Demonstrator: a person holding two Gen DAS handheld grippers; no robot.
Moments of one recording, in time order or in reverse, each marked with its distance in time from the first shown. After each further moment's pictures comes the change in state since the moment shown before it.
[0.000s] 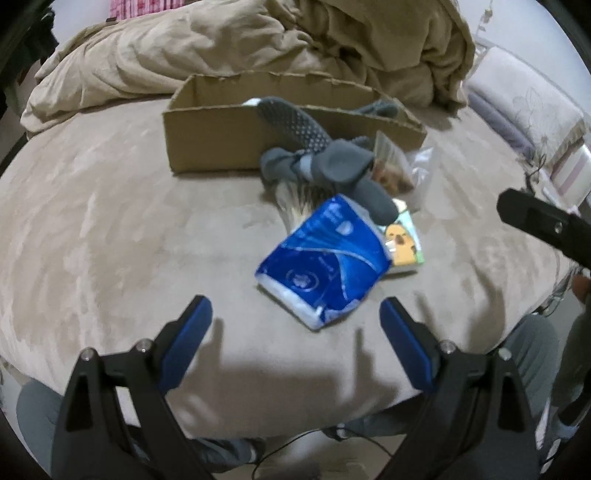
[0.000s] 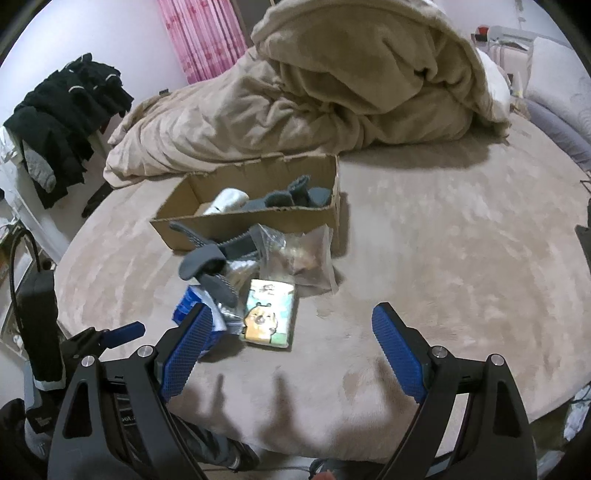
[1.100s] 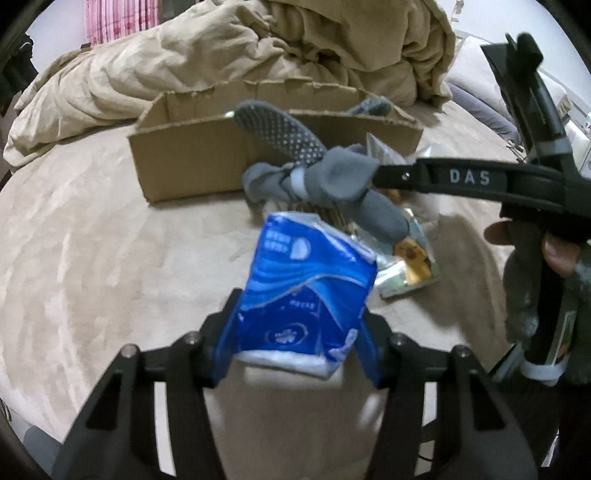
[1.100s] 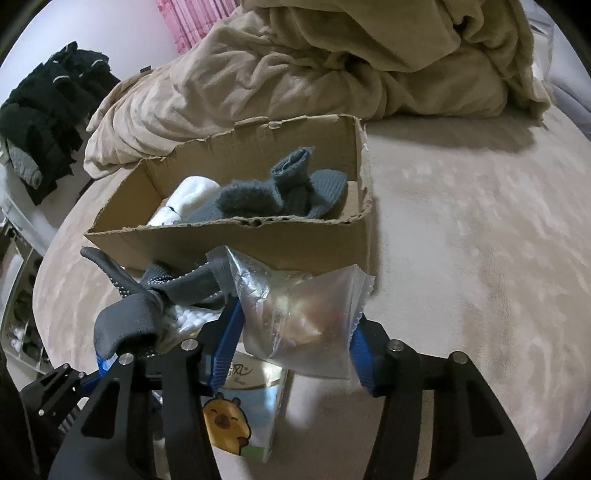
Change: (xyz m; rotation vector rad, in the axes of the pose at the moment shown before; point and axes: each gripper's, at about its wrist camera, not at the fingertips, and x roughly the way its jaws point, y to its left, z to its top) left arm 0.016 0.002 0.003 0.092 -0.072 -0.027; right arm 0.114 -0.012 0.034 0.013 0.075 0.015
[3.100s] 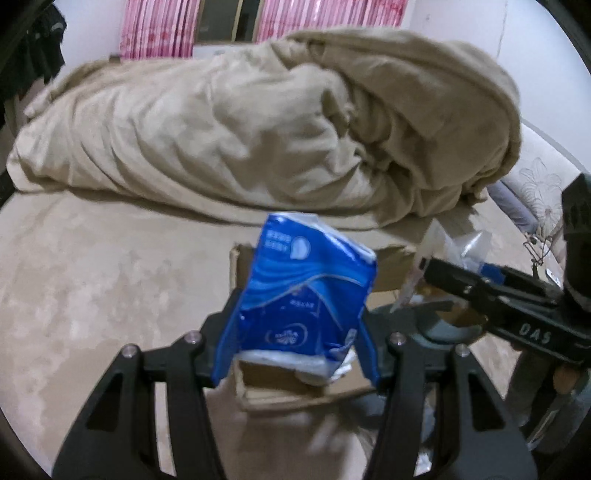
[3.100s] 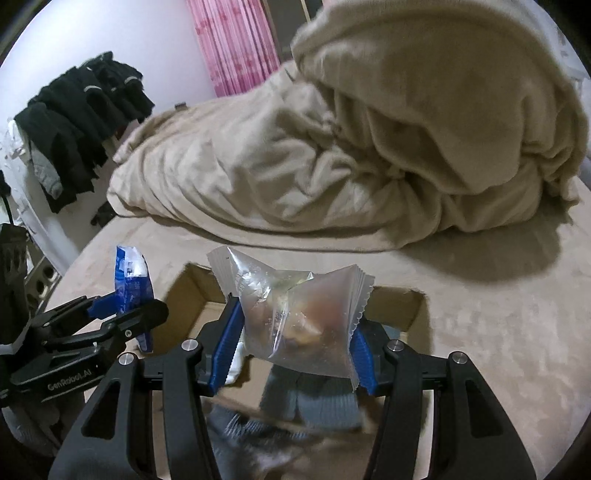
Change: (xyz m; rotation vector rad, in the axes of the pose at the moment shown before) left arm 0.024 0.108 0.156 -0.160 -0.140 -0.034; right arm -0.003 0.053 0.103 -0.104 -0.148 0.048
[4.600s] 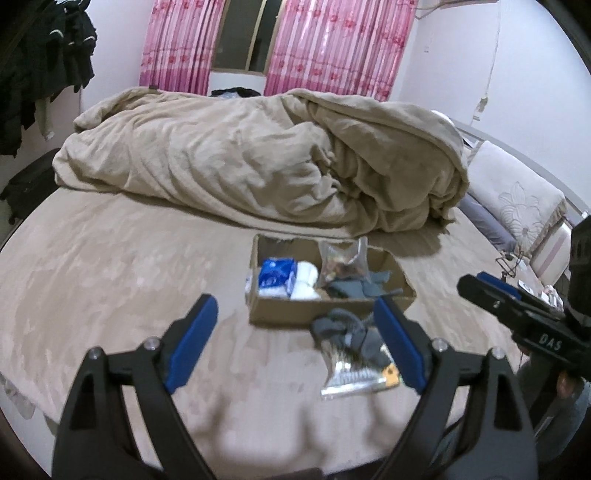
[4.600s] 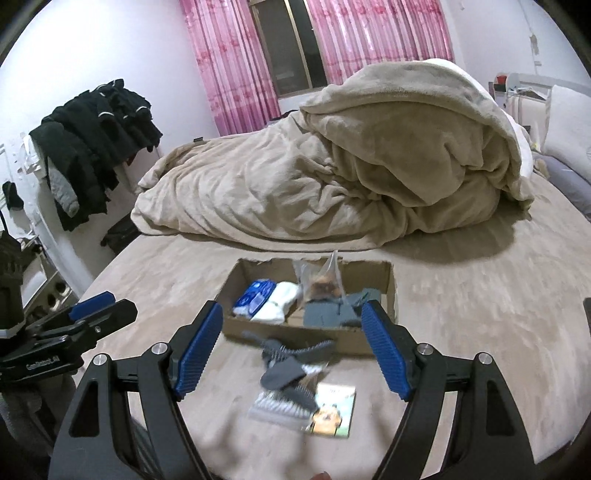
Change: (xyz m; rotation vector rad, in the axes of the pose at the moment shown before) left arm -0.182 -0.014 -0.060 -0.043 -0.130 0.014; right arm -0.154 0.044 -0.050 0.021 -0.131 -0.015
